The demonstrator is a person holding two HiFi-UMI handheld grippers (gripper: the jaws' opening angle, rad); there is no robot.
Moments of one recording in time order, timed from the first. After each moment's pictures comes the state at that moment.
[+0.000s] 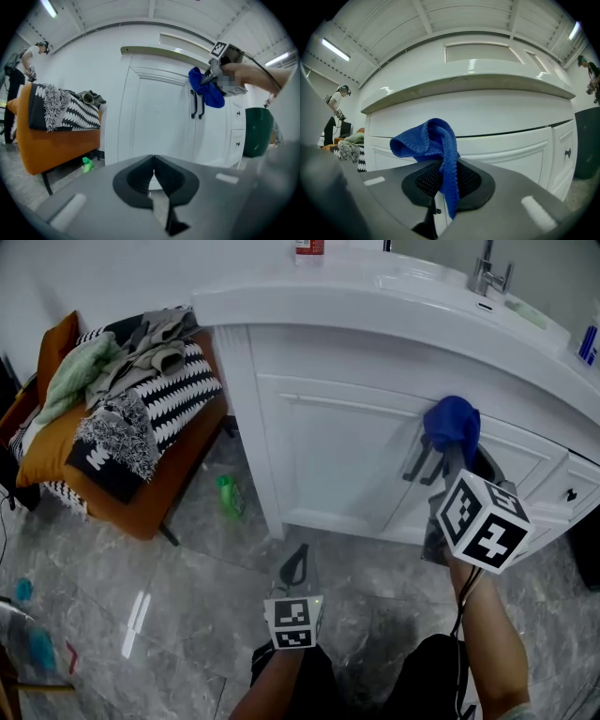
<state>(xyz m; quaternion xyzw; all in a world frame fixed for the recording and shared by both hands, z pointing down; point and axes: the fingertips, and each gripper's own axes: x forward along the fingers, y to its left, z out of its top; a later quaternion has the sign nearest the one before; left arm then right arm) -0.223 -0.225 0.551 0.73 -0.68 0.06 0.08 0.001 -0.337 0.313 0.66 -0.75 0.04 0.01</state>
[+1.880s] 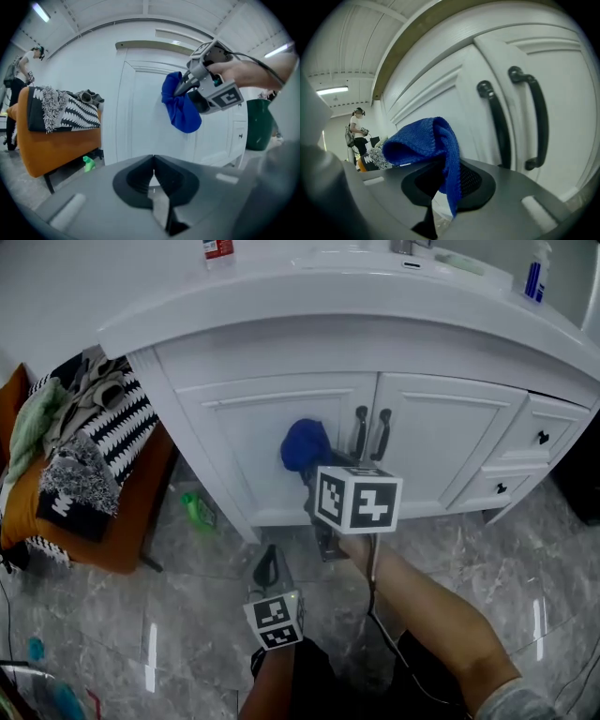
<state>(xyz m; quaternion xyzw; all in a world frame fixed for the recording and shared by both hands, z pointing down) -0.222 -0.234 0.571 0.72 -0.68 0.09 0.07 -0.125 -0.356 0.431 0.50 -0.84 0.22 0.03</state>
